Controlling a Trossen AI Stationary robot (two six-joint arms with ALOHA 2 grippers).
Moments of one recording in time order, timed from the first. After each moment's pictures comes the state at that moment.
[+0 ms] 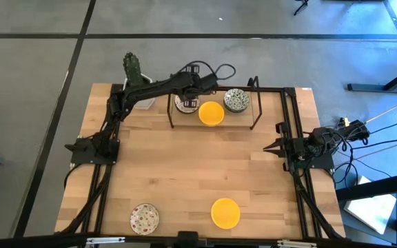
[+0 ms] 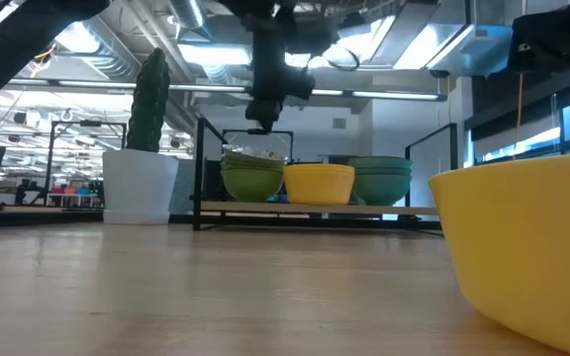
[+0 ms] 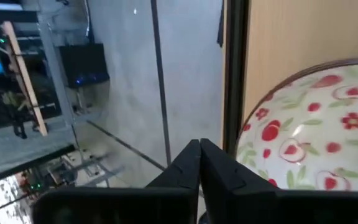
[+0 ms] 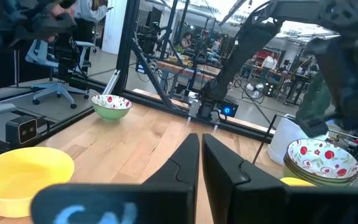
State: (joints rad) left arm 0.37 2.11 2.05 -1.16 -0.76 0.51; right arm 0.37 0.04 0.18 -0.12 0.22 -0.27
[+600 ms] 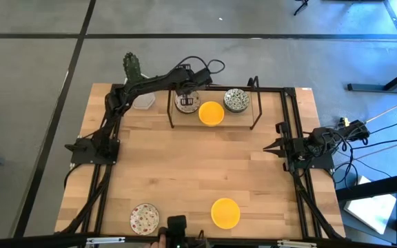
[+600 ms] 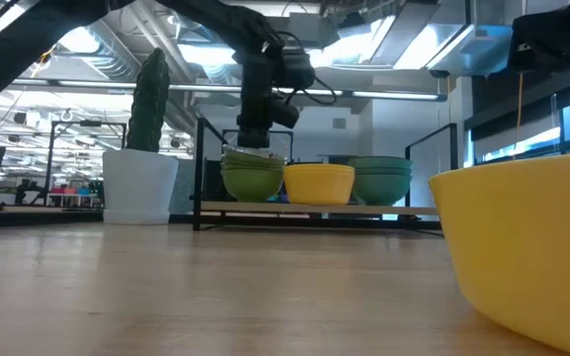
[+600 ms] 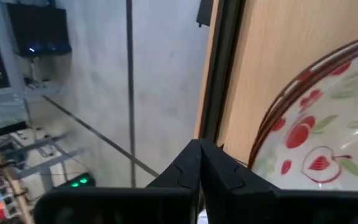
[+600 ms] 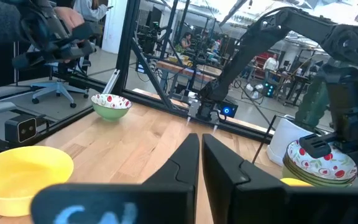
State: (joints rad) left arm 0.49 2.11 1.90 -1.06 -0.65 0.43; right arm 0.37 0.04 0.18 -0.12 0.22 -0.28
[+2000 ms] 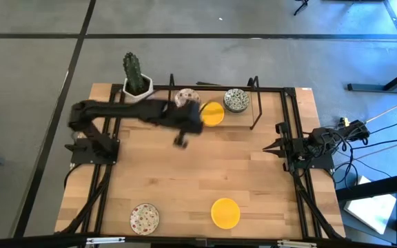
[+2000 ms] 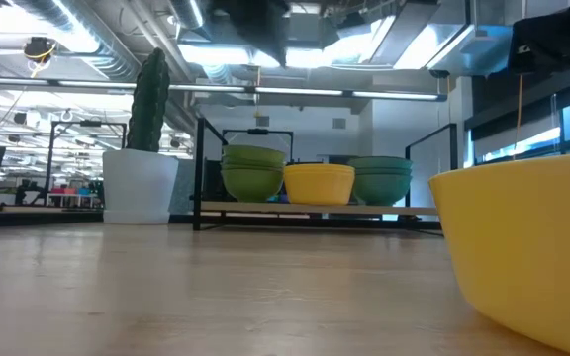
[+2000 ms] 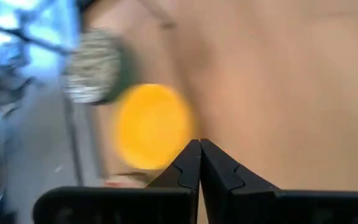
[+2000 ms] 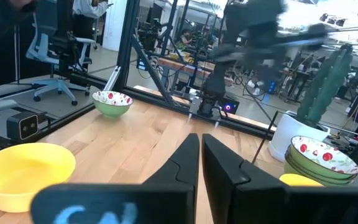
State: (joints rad) left arm 0.06 1.67 1.65 -0.89 -0.26 0.52; right arm 0.37 0.04 0.18 -0.13 0.22 -0.27
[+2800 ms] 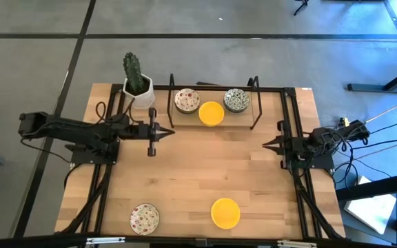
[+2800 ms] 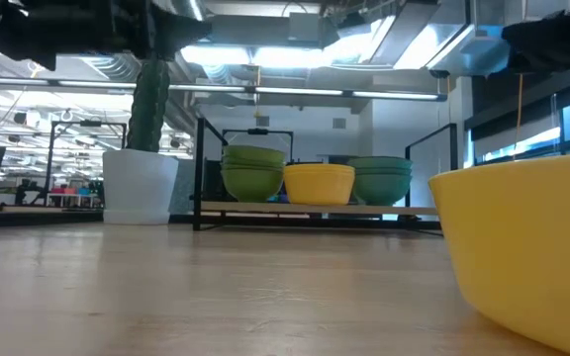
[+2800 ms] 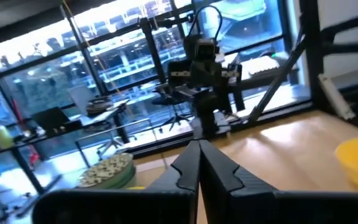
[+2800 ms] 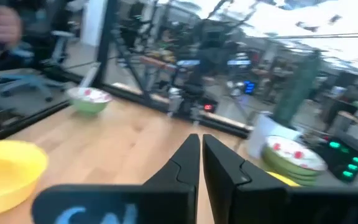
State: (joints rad) left arm 0.08 0.90 0.32 0.68 0.04 0.30; right arm 0.37 0.04 0.17 -0.11 0.30 -0.33
